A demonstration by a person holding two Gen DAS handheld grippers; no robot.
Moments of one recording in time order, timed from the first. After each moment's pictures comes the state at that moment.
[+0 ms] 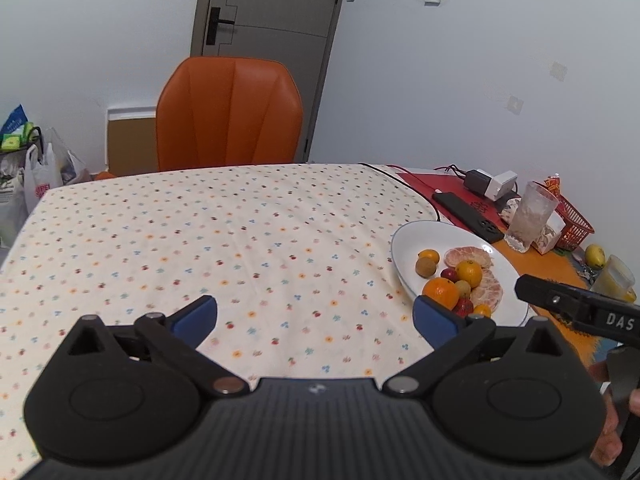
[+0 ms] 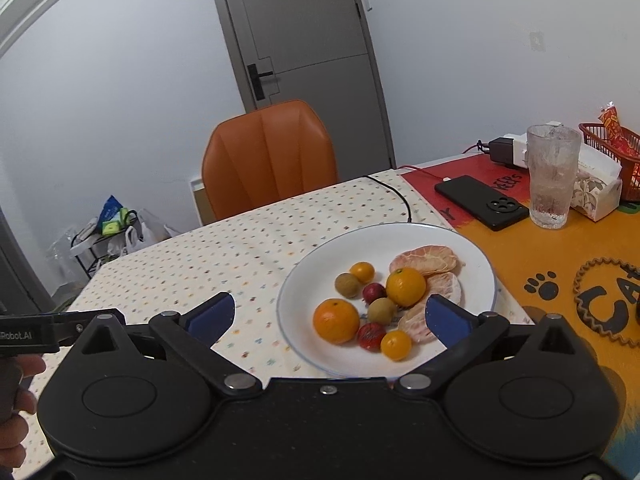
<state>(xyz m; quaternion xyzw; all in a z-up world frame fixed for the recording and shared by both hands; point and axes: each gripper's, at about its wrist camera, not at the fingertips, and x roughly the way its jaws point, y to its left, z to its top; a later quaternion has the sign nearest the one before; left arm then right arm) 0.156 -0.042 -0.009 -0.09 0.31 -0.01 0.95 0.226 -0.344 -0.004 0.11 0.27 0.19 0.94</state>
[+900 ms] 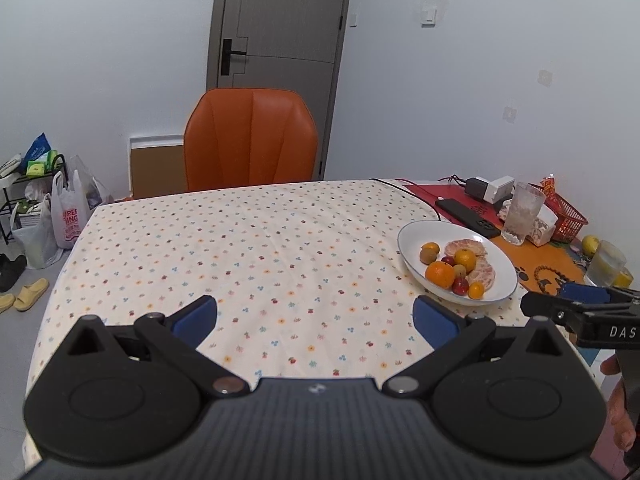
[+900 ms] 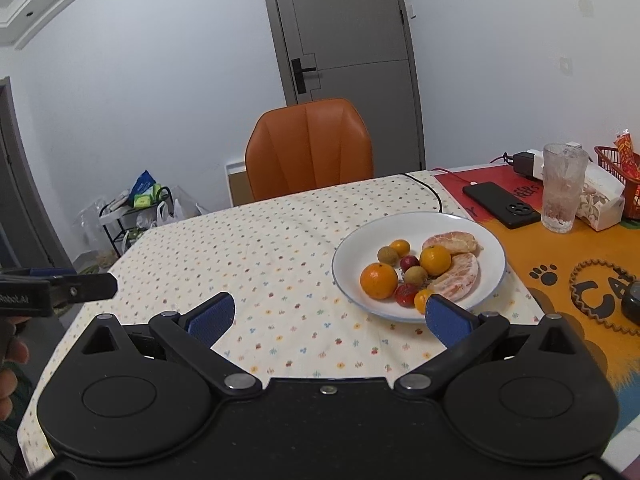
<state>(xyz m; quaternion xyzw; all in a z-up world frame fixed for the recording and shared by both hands) 0.066 -0.033 0.010 -0.06 0.27 0.01 0.96 0.152 -0.338 0.016 0.07 0.26 0.24 0.93</state>
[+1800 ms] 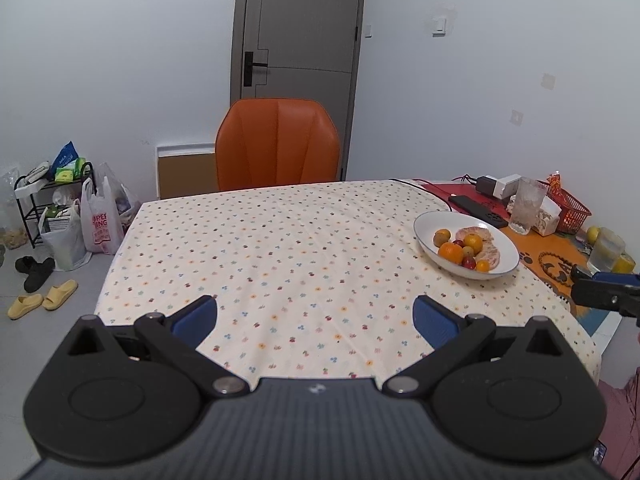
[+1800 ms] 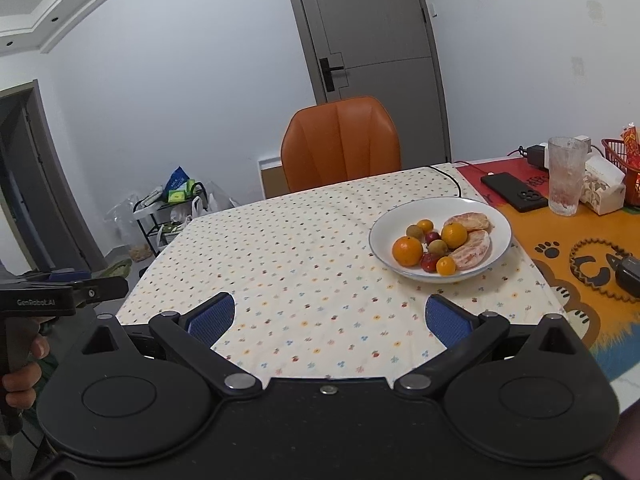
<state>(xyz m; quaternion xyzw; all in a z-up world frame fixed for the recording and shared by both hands) -0.014 -0.021 0.019 -0.05 0.26 0.04 0.96 0.081 -0.359 0.037 0.08 0.26 0.28 0.92</state>
